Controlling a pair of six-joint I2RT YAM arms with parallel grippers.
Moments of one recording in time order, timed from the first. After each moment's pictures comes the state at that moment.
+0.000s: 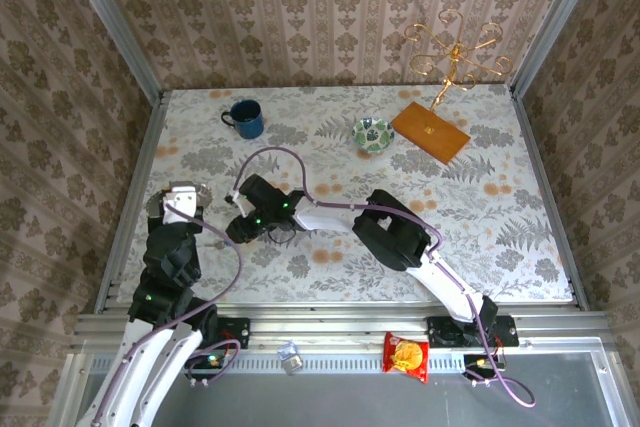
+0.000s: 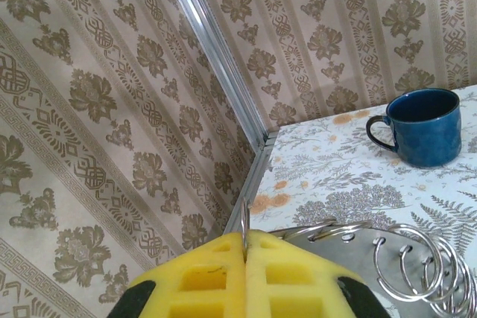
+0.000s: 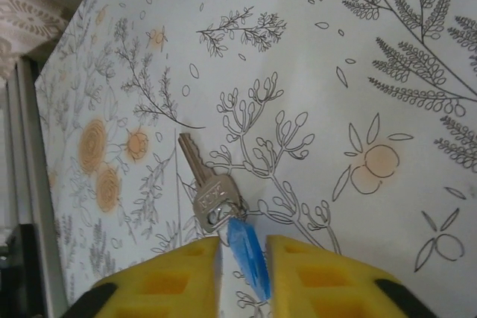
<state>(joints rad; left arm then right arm) -0.40 0.28 0.42 -0.17 -0.66 0.37 0.99 2.41 1.81 -0.15 -0.42 0.45</state>
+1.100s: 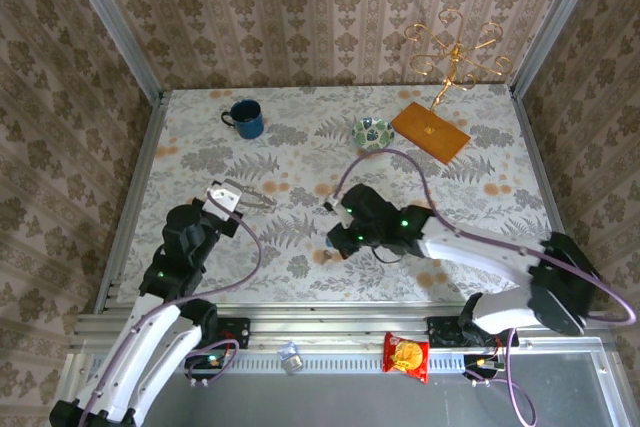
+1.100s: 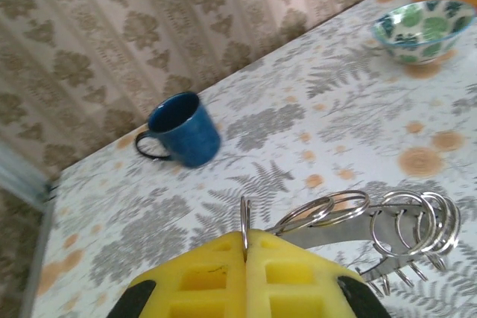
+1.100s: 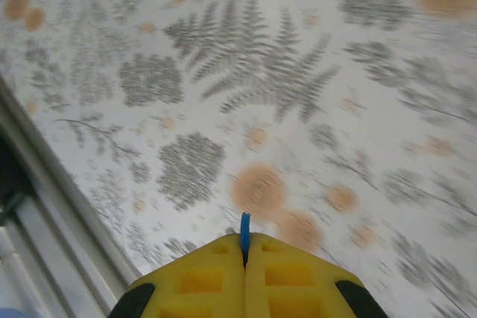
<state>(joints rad) -0.40 0.51 0.42 -0.15 -0.01 0.35 0.91 1.29 0.87 -0.43 -0.05 0.32</state>
